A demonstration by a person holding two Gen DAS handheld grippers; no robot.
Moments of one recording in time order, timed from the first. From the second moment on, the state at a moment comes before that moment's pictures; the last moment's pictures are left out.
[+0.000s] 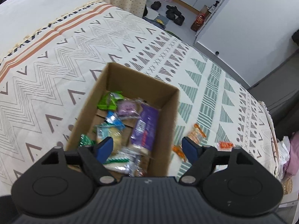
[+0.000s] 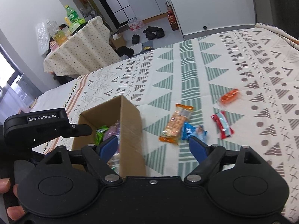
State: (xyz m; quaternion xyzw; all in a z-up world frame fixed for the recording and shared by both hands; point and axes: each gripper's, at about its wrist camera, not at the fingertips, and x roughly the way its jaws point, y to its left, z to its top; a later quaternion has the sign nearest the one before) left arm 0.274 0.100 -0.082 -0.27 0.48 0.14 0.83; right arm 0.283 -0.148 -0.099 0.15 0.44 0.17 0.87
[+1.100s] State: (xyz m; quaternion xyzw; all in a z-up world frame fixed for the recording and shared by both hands) left arm 0.313 -0.032 -0.098 -0.21 0.52 0.06 0.83; right arm 0.293 -0.255 -0.136 0.19 0.44 0.11 0.87
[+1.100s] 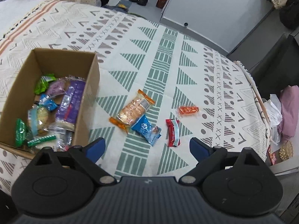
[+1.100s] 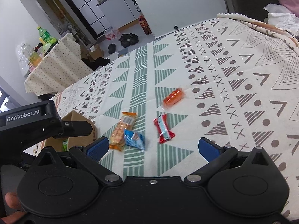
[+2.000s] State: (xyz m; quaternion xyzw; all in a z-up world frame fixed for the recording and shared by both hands) left arm 0.368 -0.040 -0.189 -0.32 0.55 0.13 0.76; right arm 0.348 -0.254 -0.193 0.19 0.50 0.15 0.83
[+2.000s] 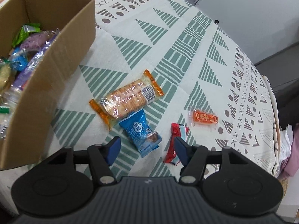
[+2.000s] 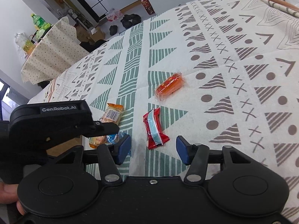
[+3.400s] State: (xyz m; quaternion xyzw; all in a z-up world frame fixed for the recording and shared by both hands) left arm 0.348 -0.021 -0.162 -0.28 0.55 0.10 0.78; right arm 0.334 -0.217 -0.180 0.15 0.52 0.13 0.83
